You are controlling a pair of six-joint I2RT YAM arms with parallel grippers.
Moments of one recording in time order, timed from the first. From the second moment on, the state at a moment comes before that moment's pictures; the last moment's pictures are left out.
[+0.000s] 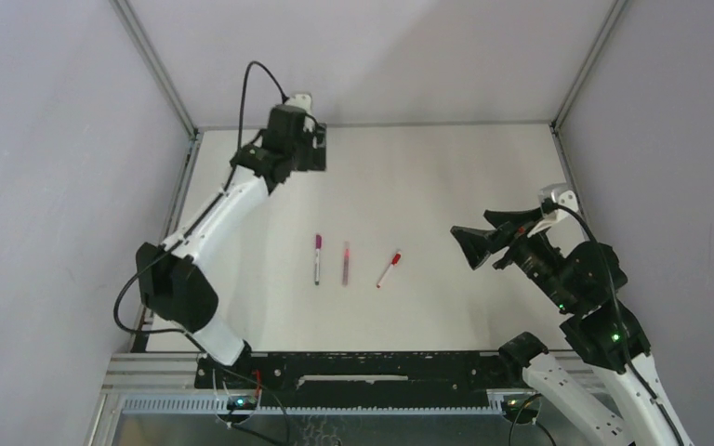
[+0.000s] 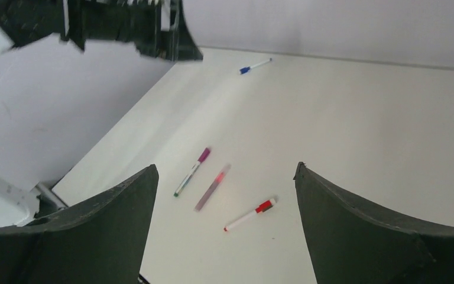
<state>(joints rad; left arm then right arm) -0.50 1.60 1.51 -0.57 -0.25 -0.27 0.50 0.46 0.92 -0.49 -0.08 0.31</state>
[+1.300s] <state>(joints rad) -0.07 2.59 2.50 -0.74 0.24 0.14 0.50 0.92 0.93 -0.28 -0.41 0.35</state>
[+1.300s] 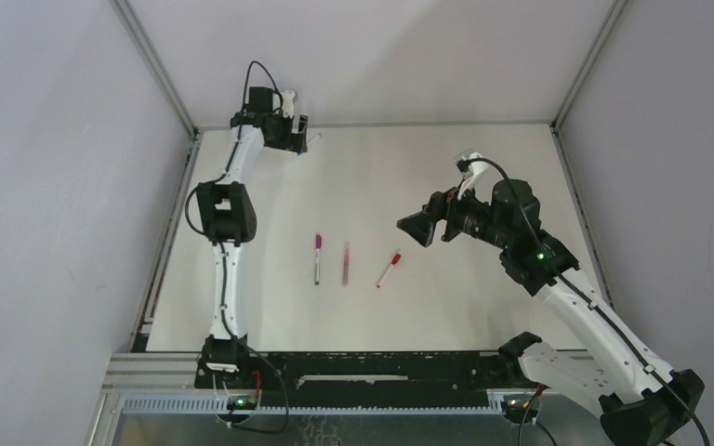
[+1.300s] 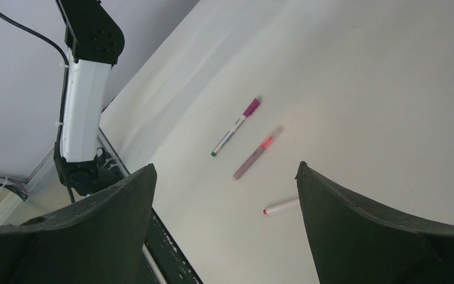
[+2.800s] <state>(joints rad) -0.08 2.66 2.52 -0.69 0.15 -0.35 0.53 0.99 0.97 -0.24 -0.43 0.46</state>
